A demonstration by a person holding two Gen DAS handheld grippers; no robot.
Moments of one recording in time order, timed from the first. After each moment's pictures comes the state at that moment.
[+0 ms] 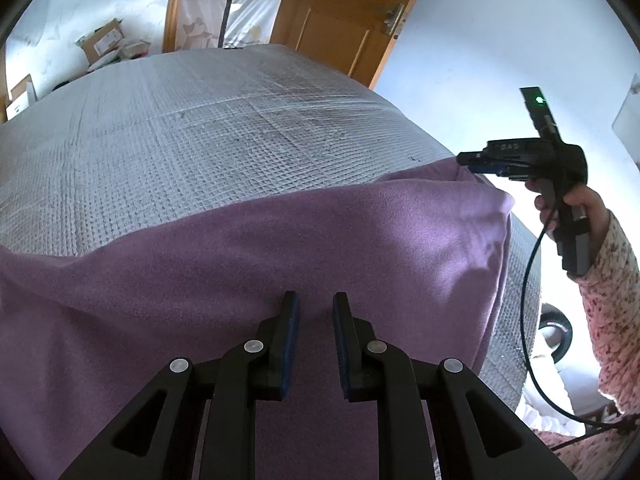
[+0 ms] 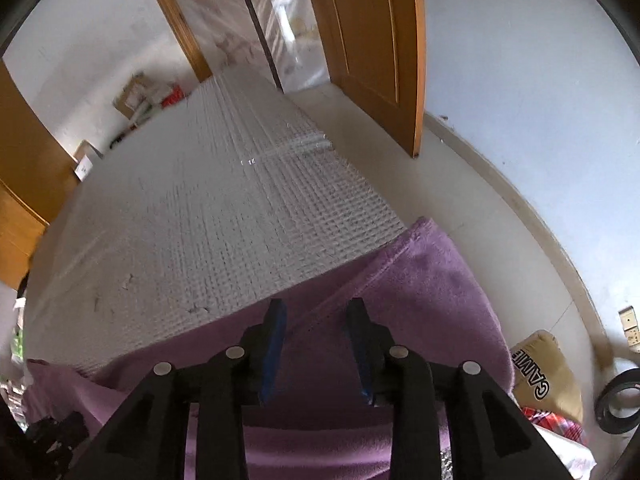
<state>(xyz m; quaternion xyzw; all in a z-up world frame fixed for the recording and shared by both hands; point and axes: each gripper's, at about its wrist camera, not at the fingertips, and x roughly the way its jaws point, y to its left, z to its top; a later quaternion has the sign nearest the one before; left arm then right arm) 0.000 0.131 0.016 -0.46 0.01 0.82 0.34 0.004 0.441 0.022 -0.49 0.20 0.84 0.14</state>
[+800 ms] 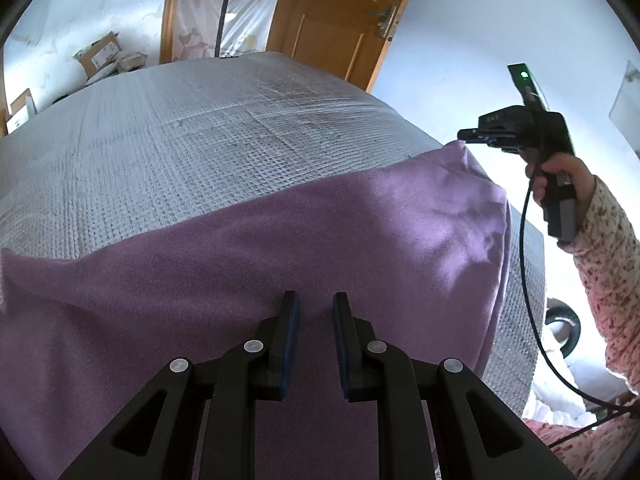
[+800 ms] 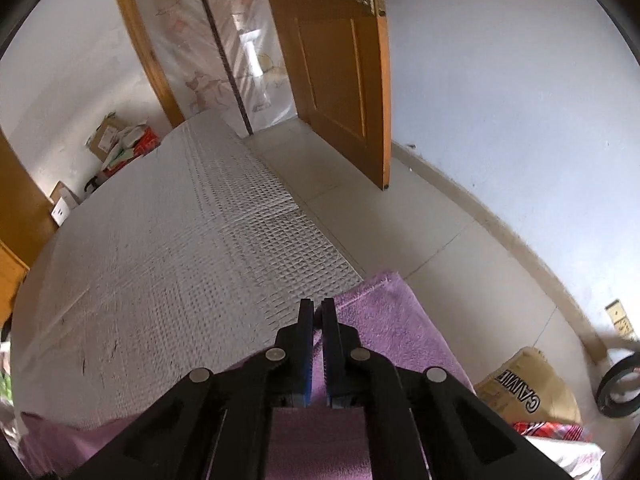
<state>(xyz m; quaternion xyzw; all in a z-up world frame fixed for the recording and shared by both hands) 0.007 0.127 0.015 -0.44 0.02 0.83 0.34 -0.019 0.466 0.042 -0.43 0.20 0.85 0.21</state>
